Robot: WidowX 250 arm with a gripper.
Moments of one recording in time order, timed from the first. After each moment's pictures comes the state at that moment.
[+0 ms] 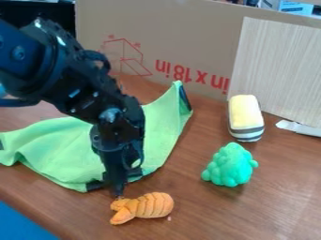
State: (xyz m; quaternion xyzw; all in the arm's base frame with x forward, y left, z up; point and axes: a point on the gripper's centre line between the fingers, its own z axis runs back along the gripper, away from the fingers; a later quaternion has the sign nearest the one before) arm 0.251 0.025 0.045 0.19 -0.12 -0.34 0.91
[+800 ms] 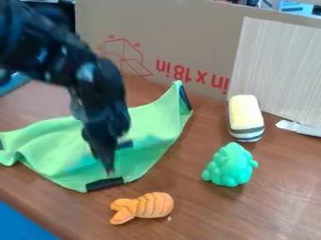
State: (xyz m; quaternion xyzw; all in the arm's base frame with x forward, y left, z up) arm 0.255 0.046 0.084 0.17 -0.16 -0.30 0.93
